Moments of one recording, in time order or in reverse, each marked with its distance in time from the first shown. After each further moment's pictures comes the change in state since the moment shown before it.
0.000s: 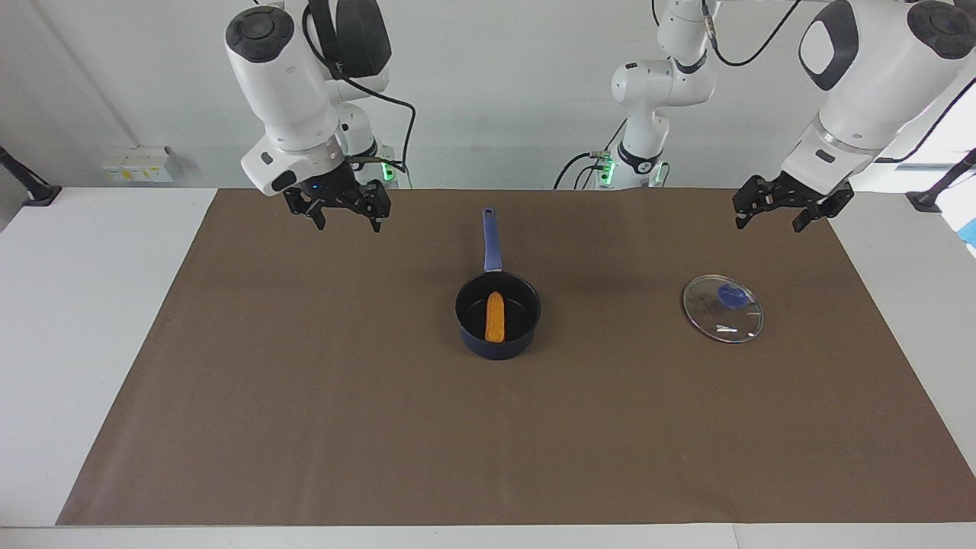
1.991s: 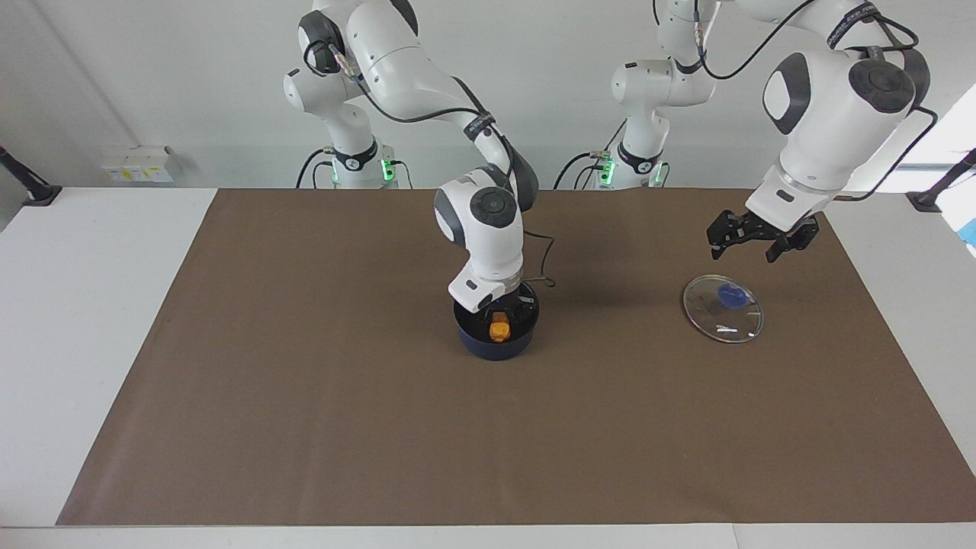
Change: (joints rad) left arm -0.023 0.005 -0.009 -0.138 0.023 0.156 -0.028; right arm 0.326 0.503 0.050 0.030 0.002 0.612 0.312
